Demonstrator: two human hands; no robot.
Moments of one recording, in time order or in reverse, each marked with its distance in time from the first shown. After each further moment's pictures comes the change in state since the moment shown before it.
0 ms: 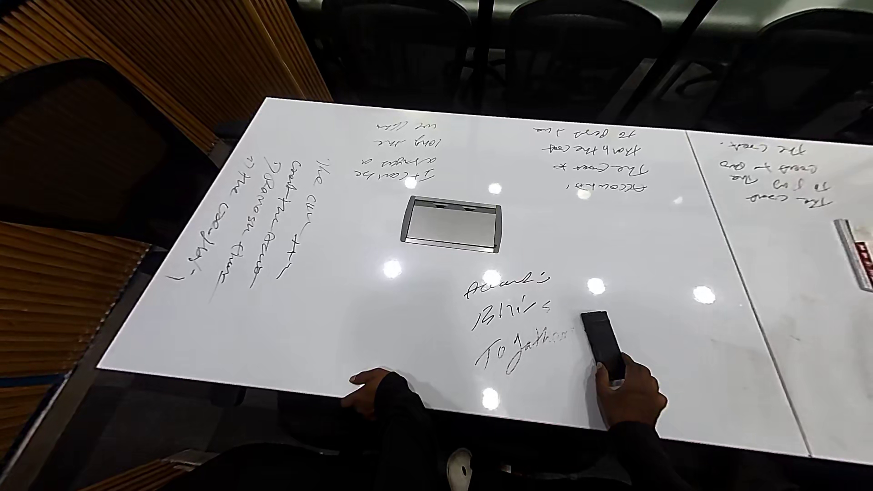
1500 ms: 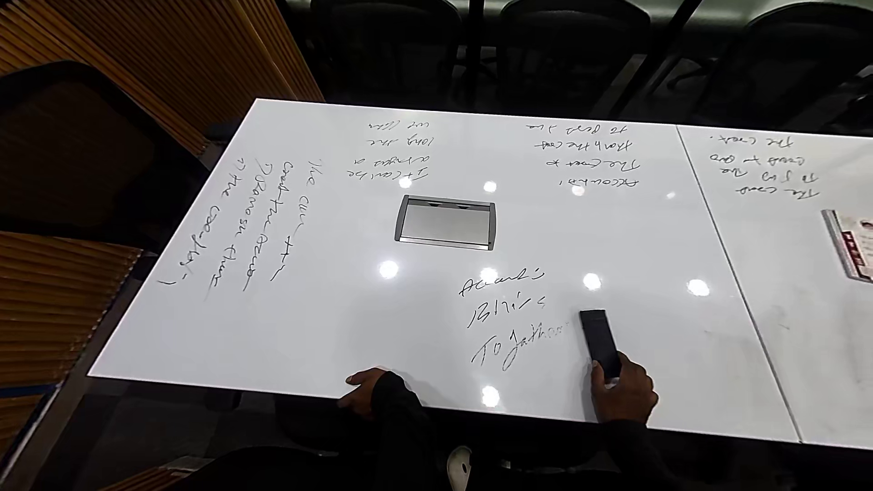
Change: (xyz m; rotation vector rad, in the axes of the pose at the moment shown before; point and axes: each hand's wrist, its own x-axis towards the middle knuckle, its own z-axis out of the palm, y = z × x) left_hand 0.002 0.003 0.002 0.011 -0.006 -0.034; right_hand -0.012 0.004 0.003 0.049 0.051 0.000
